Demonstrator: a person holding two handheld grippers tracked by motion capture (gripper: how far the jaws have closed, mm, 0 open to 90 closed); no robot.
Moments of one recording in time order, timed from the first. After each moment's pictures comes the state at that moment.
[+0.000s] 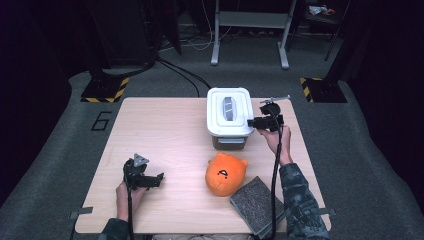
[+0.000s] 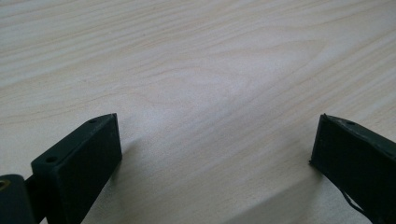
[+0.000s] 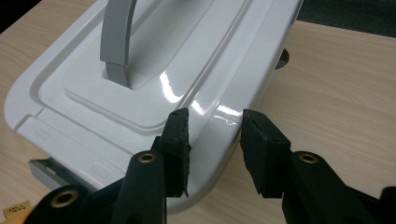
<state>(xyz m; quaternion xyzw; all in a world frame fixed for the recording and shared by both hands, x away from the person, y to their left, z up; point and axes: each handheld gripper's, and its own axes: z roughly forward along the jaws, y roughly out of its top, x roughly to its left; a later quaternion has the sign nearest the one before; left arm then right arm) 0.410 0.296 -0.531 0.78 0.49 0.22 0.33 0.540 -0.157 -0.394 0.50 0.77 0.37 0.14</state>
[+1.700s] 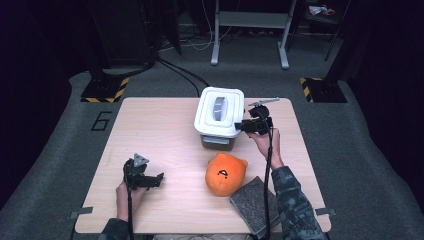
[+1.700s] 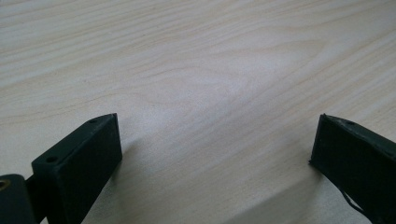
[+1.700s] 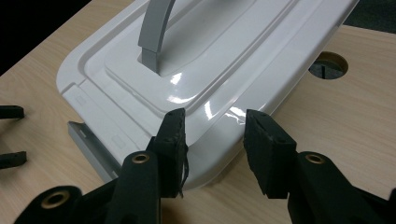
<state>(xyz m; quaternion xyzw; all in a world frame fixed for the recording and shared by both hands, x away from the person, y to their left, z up) 0.410 0.295 -0.531 0.78 0.49 0.22 0.33 0.529 -0.122 -0.393 0.46 0.78 0.40 0.11</state>
